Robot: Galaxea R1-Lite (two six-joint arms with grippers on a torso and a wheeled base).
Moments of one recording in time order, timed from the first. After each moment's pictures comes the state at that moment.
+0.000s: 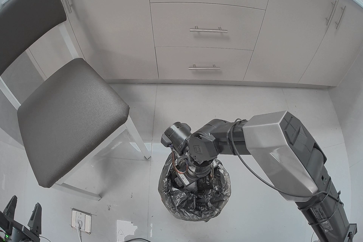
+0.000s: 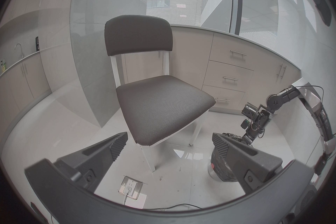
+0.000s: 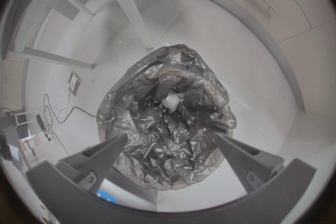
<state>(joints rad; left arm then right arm) -0.10 0.10 -0.04 0.05 0.18 -0.15 0.78 2.60 -2.00 0.64 -0.30 0.15</state>
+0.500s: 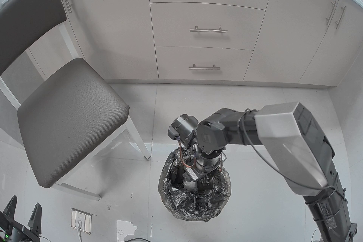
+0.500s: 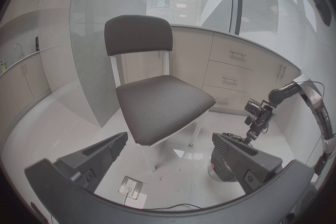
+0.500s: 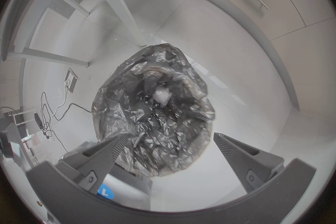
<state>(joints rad) -0.10 0.10 -0.04 0.05 0.18 -0.15 0.75 2.55 -2.00 0.73 -0.32 0.13</state>
